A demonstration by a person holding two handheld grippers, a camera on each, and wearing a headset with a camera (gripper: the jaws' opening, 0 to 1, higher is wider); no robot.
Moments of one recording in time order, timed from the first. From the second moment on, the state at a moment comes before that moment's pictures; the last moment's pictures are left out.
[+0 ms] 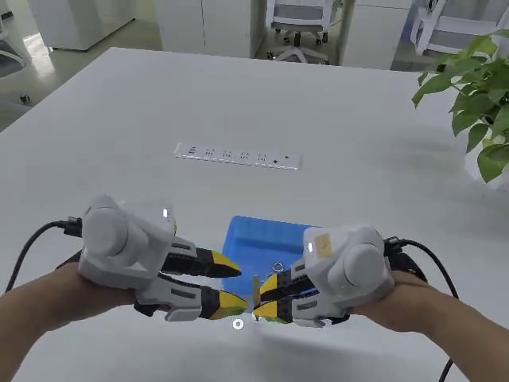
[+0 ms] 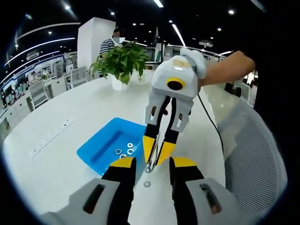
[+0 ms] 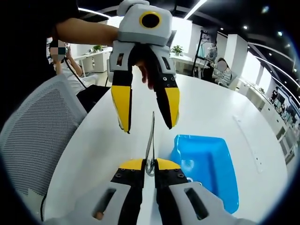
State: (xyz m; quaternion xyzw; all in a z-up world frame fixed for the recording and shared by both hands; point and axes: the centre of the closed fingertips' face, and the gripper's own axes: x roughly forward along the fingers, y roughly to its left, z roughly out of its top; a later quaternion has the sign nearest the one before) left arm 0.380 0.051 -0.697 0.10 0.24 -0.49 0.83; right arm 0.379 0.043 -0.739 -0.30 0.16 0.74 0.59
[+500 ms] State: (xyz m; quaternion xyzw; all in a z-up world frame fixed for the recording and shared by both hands) left arm 0.378 0.063 -0.691 0.06 0.23 -0.45 0.86; right arm 0.392 0.044 -0.708 -0.29 0.14 0.73 0.60
